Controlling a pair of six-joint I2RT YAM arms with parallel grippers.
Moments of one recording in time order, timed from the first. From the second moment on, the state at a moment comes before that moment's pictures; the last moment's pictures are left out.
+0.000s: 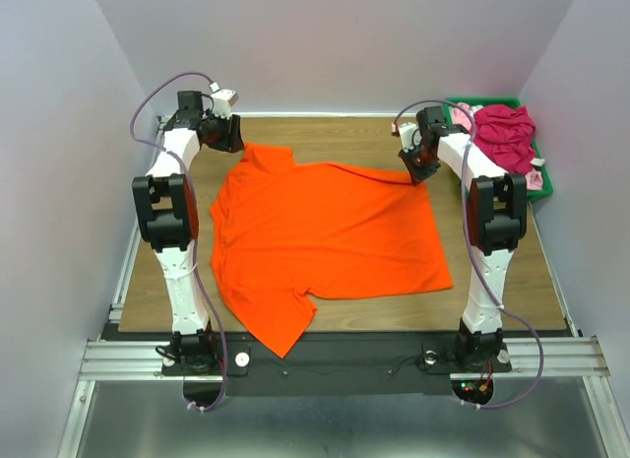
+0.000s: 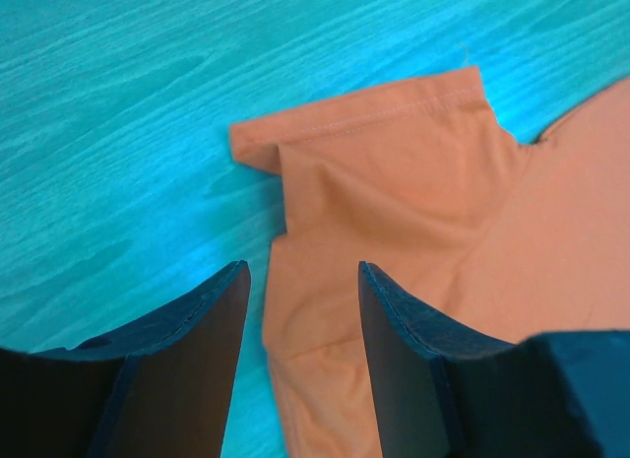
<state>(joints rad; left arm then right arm) 0.05 2.21 1.92 -0.48 0.49 0.26 0.13 2.16 1.81 -0.80 -0.11 -0.42</state>
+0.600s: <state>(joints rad) 0.05 2.26 1.94 -0.43 0.50 0.20 0.12 2.18 1.87 -0.81 -0.10 -0.43</state>
